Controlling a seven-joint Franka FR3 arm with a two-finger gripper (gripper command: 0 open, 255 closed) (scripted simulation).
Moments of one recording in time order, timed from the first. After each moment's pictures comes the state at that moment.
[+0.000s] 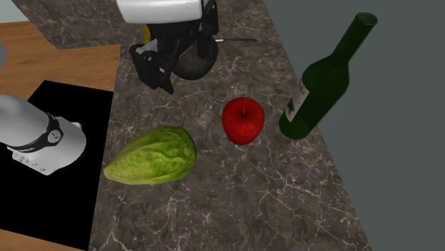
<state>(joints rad) -0.04 -0.27 0.18 -2.18 0.14 1.88 0.55</state>
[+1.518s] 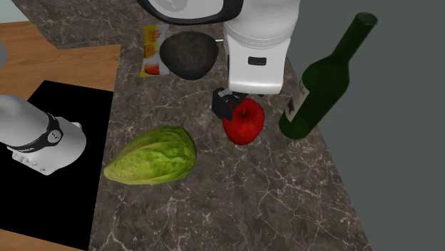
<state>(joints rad) -0.04 0.10 0.22 -2.01 0.05 2.12 0.82</state>
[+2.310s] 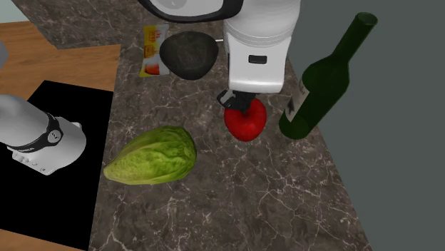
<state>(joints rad) -0.04 0.10 0.22 -2.01 0.05 2.11 0.82</state>
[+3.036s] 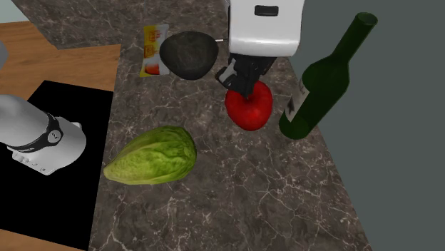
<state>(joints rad) -0.04 0.05 0.22 -1.92 0.06 1.98 0.82</state>
